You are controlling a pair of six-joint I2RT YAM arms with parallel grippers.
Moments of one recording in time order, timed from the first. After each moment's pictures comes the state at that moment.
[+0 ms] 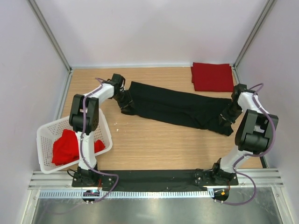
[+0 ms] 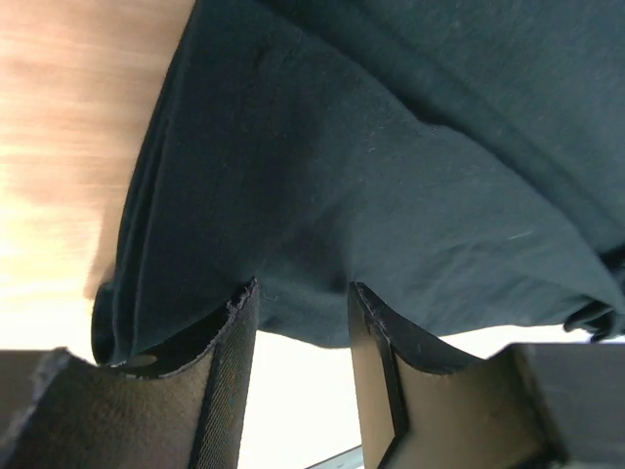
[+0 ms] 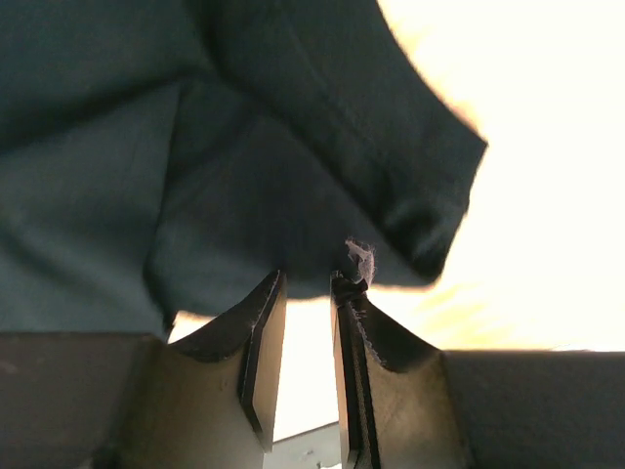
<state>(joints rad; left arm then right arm) -0.25 2.11 1.53 -0.67 0.33 -0.67 -0.30 1.67 1.18 -0.97 0.04 0.50</state>
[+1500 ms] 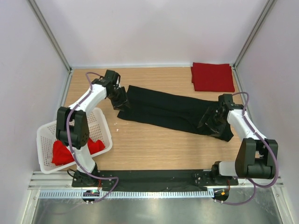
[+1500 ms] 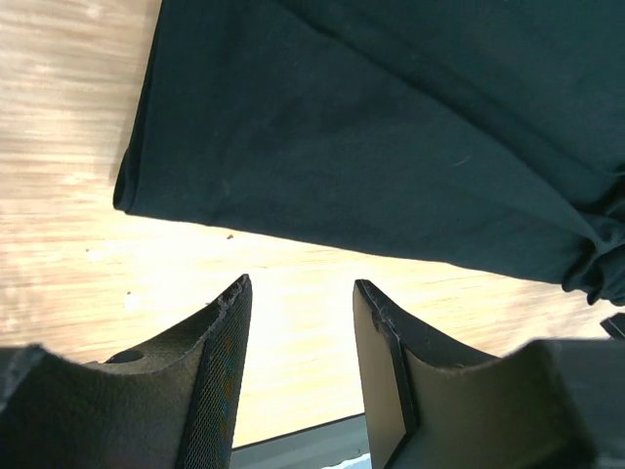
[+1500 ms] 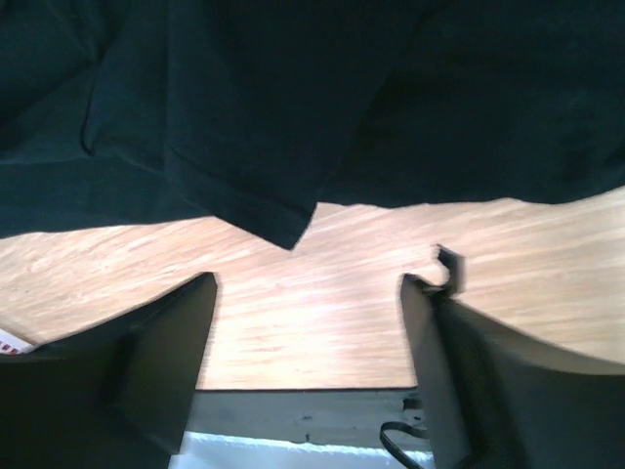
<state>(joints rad) -0.26 1.81 1.44 -0.81 0.23 -0.59 -0.07 1.34 0.87 -0.84 -0.19 0.53</state>
